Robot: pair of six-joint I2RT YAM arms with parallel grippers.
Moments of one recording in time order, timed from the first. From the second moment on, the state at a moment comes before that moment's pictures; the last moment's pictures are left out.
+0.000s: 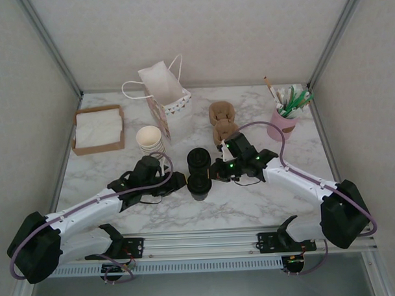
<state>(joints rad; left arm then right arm) -0.67 1.09 0.51 -0.11 0.35 -1.05 0.70 1.33 0.86 -0.48 -0.46 0.74</state>
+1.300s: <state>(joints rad) -0.74 1.03 0.50 -0.19 0.27 -1.12 0.70 1.40 0.95 -0.48 -0.46 0.70</state>
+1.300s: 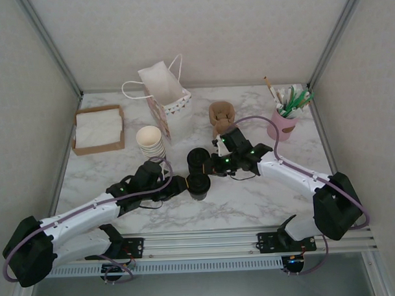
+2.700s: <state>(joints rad) -0.66 1.04 0.53 -0.23 0.31 -1.03 0.74 1.35 0.86 -0.47 -0.54 0.71</state>
